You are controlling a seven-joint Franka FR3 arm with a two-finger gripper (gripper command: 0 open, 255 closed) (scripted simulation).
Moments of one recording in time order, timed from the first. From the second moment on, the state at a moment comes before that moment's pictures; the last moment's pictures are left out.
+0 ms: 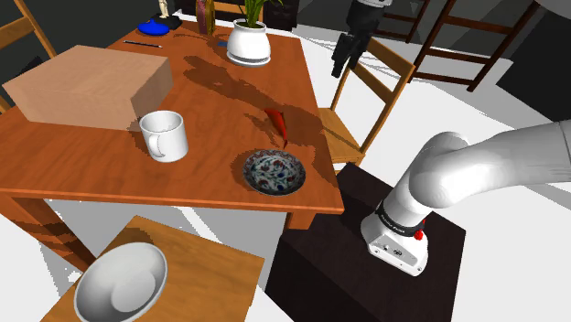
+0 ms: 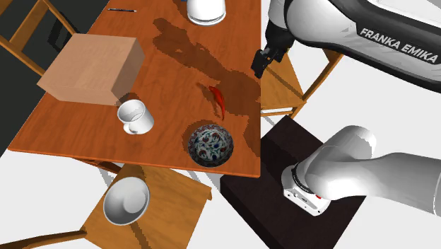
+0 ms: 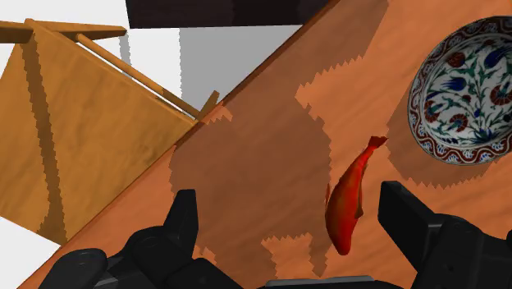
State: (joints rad) arm 0.00 -0.76 -0.05 -2.34 -0.05 1.64 -0.03
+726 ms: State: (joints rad) arm 0.03 -0.53 0.00 -2.41 0.02 1.93 0.05
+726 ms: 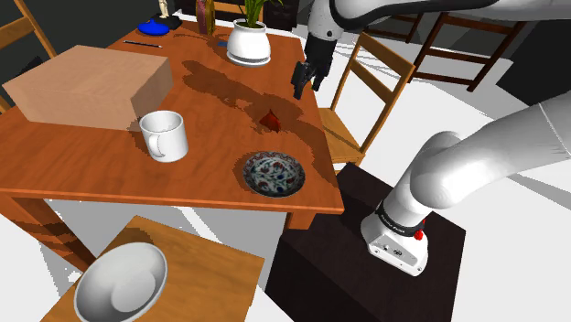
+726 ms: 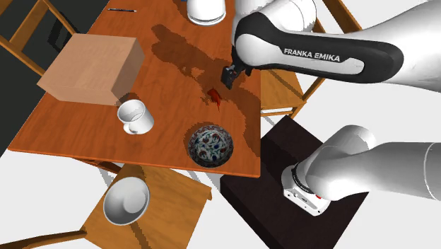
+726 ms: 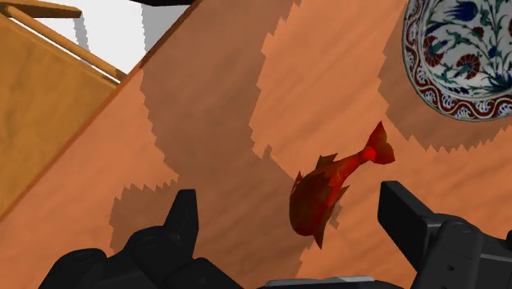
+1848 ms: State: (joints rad) arm 0.06 -0.24 0.05 -2.43 0.08 2.25 0.12
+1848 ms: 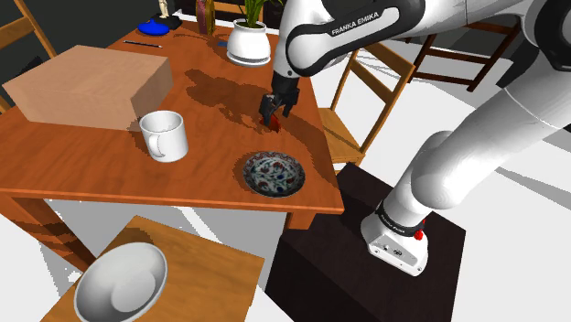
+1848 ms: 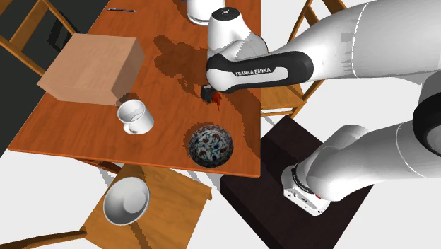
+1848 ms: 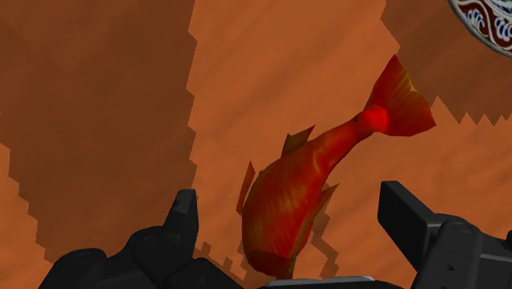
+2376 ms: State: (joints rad) arm 0.06 -0.24 0.05 -2.43 0.08 2.25 0.12
